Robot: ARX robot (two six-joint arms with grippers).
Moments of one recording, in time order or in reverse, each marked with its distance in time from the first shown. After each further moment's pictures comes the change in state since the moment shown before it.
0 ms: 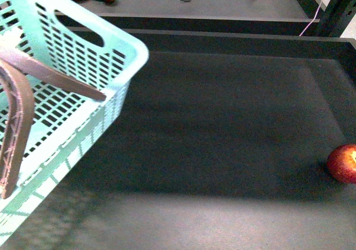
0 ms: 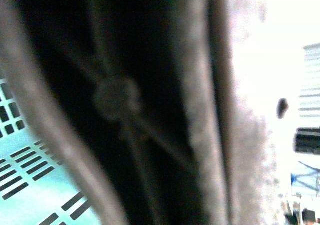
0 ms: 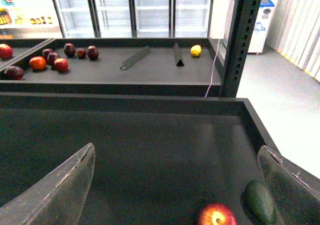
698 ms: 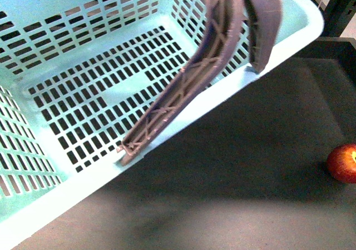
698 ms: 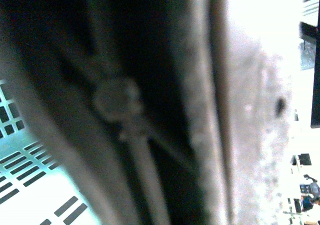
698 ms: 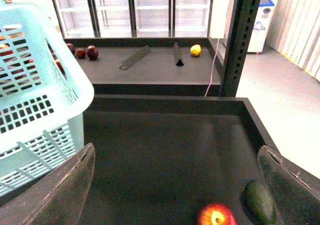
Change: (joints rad) left arm -0.470 0.058 0.306 -0.151 -0.066 0.037; right arm 0.000 0.000 0.000 0.000 0.000 0.000
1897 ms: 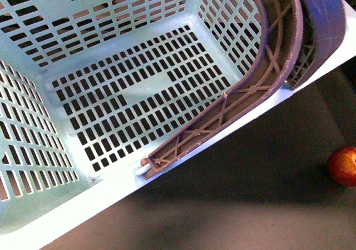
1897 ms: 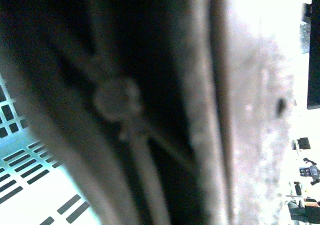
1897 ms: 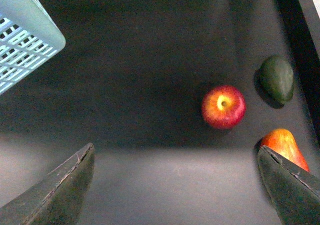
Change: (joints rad) left arm -0.040 0.009 0.003 0.011 0.013 0.026; right arm -0.334 0.844 0.198 0.039 -0.327 -0.120
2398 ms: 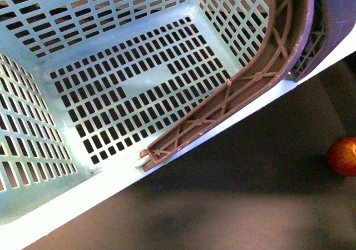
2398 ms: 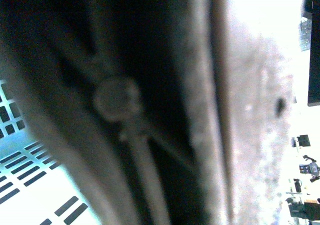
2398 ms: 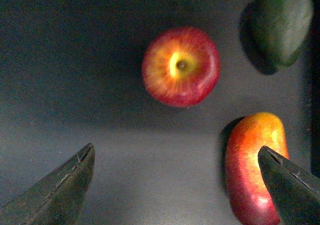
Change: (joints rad) left arm 0.000 0.000 0.000 0.000 0.005 -0.001; right arm -0.015 1.109 0.298 0.460 0.168 -0.225
